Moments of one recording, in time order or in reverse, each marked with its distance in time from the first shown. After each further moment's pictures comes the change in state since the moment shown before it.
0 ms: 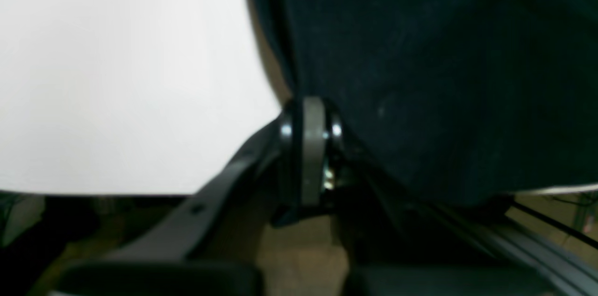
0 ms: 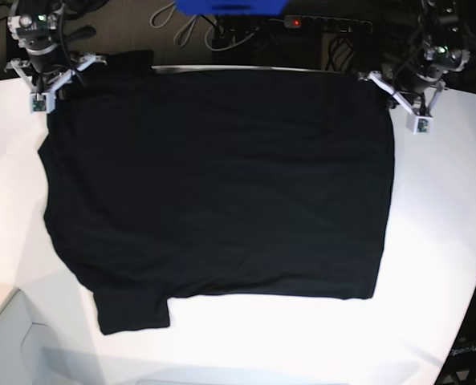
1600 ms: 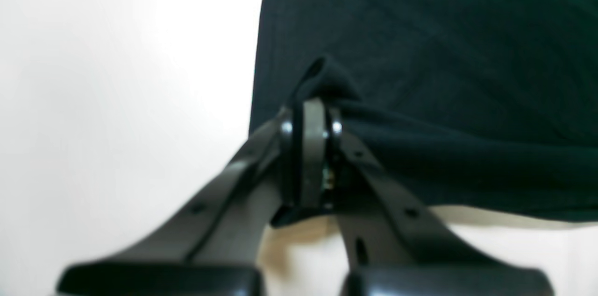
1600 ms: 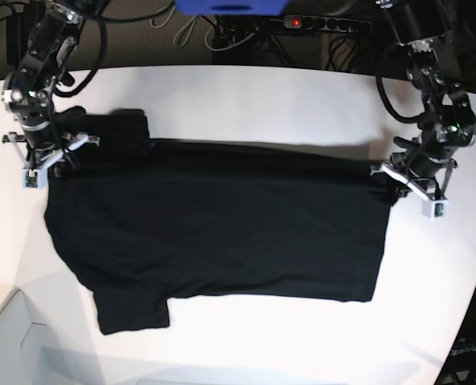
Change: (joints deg) left arm -24.3 0.2 -1.4 -10.9 0.4 0.7 0.4; right arm 22.4 4.4 -0.3 -12.7 -0.1 0.0 -0.1
